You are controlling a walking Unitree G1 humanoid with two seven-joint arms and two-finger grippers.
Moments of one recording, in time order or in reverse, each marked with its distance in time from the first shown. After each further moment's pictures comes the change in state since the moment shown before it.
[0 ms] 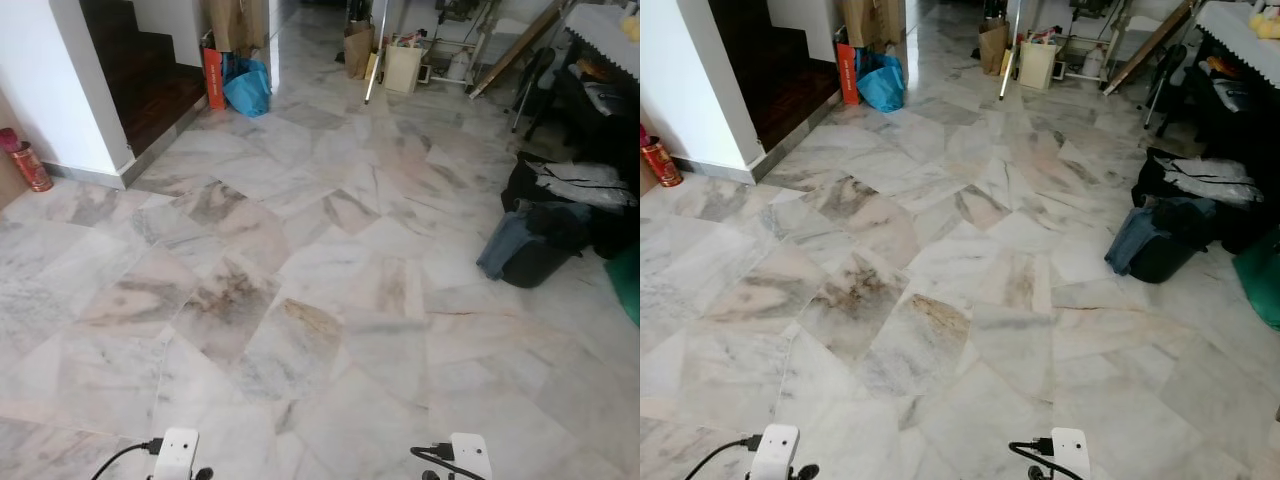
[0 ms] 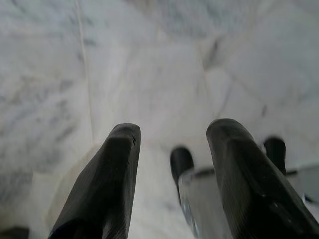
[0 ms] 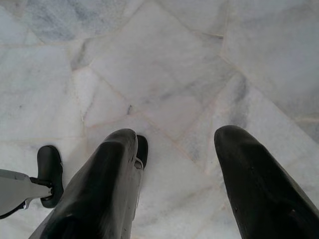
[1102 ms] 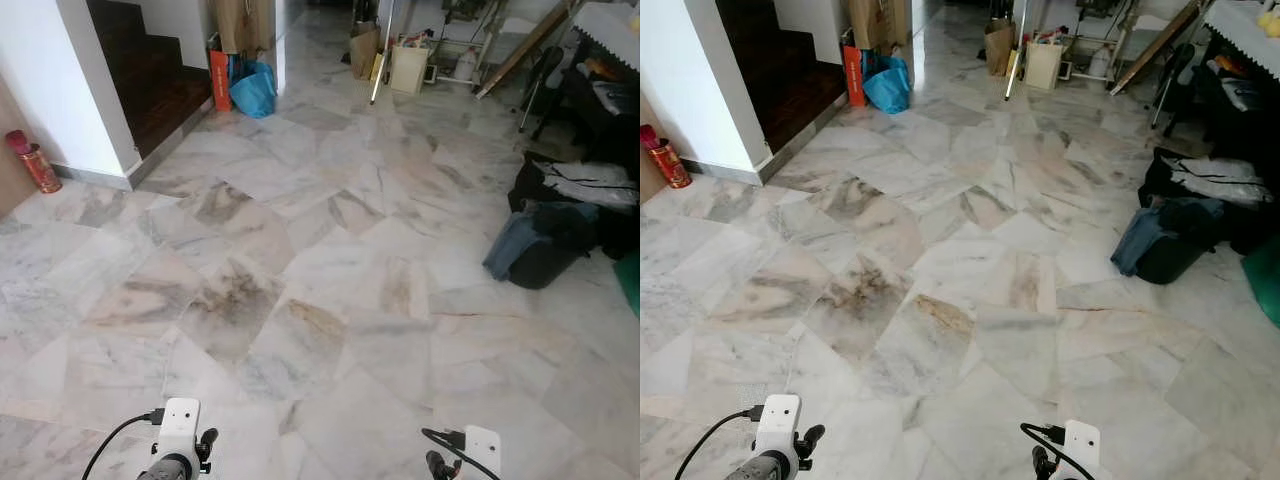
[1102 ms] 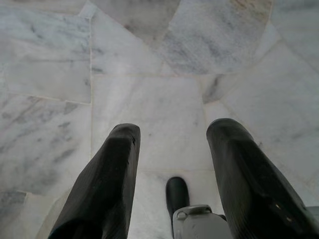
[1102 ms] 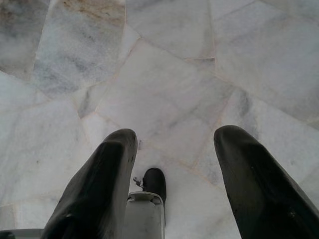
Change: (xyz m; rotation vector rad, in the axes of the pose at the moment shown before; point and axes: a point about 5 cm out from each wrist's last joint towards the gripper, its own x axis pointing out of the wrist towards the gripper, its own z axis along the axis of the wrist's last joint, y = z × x) left arm 0.003 0.000 0.019 -0.076 -0.093 0.029; right arm 0.000 0.003 0.008 0.193 -0.135 -0.037
